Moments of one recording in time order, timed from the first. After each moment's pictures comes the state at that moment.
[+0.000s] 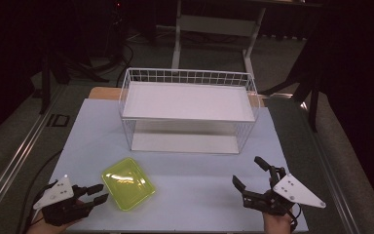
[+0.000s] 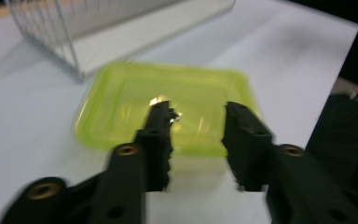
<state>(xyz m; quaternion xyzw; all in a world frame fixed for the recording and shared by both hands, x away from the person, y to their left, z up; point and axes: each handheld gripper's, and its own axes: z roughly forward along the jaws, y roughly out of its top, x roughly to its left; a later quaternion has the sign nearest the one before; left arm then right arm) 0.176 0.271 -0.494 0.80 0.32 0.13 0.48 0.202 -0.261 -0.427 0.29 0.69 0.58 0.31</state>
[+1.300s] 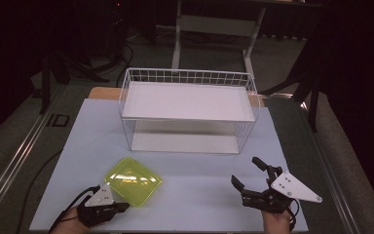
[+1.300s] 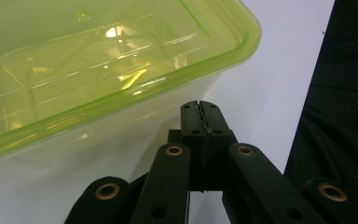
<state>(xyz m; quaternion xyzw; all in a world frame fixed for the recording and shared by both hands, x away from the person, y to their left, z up) 0.195 0.210 -0.532 0.89 0.25 0.07 0.38 0.209 -0.262 -0.433 0.30 0.70 0.58 0.28</state>
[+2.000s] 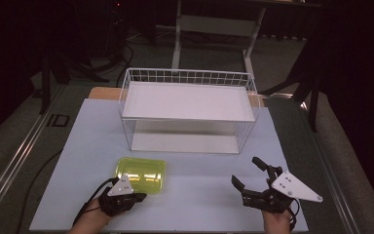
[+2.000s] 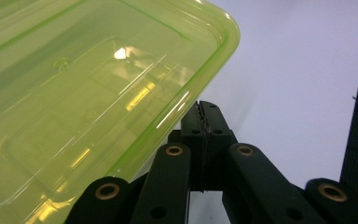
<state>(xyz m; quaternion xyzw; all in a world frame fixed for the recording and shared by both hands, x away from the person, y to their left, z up) 0.219 0.166 -0.531 0.87 0.27 0.08 0.39 0.209 -0.263 -0.433 0.30 0.71 0.58 0.28</state>
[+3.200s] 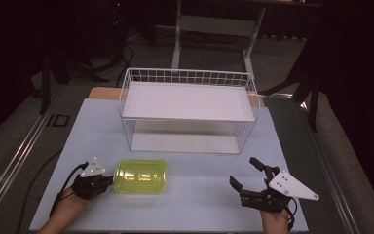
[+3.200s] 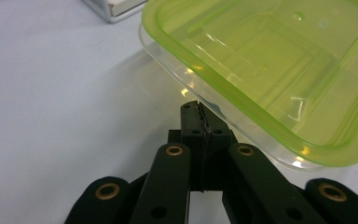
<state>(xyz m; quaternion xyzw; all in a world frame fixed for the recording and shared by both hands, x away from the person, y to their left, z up) 0.250 0.238 -0.530 0.83 0.39 0.13 0.37 0.212 -0.260 -0.436 0.30 0.71 0.57 0.27</state>
